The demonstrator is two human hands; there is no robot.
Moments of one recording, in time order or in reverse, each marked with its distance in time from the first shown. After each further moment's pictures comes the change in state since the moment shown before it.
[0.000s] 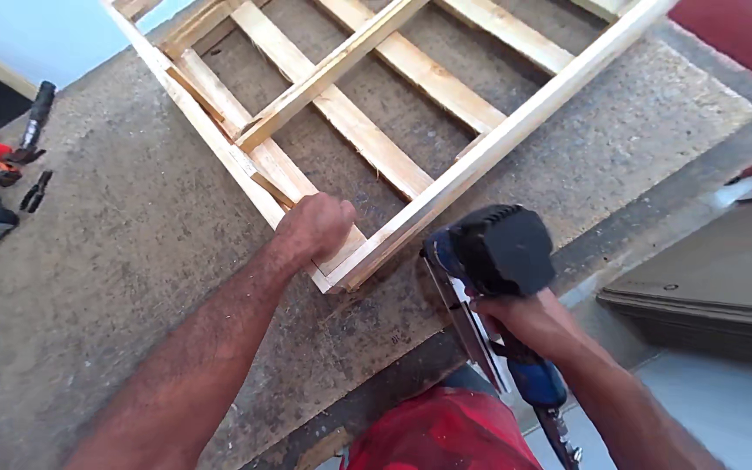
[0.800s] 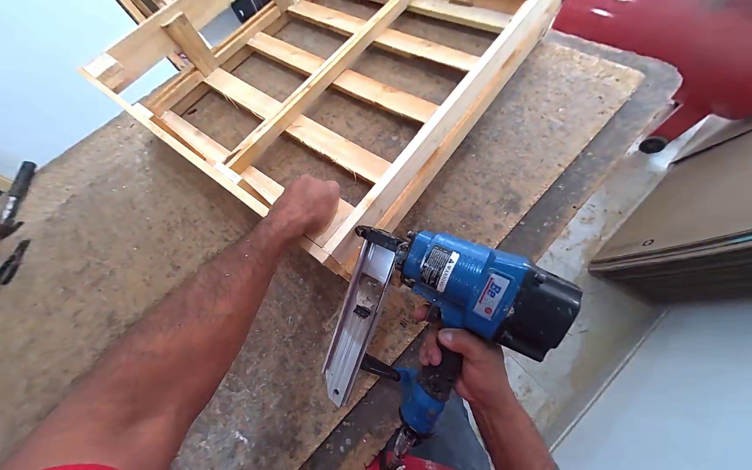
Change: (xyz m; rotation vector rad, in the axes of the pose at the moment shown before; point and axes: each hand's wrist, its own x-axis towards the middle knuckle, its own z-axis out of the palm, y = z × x) left_hand -0.015 0.002 0.004 0.226 0.099 0.201; right_hand -0.068 0.100 0.171 1.181 -0.048 -0.477
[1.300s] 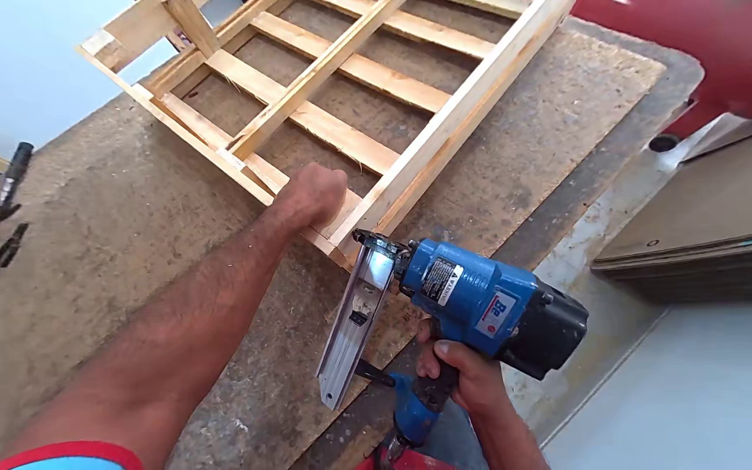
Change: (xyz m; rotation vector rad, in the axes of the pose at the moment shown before) left_hand -0.005 0.005 -0.001 -0.118 -0.014 -0.100; right_hand -0.015 0.016 -0.003 0.009 -0.125 -0.005
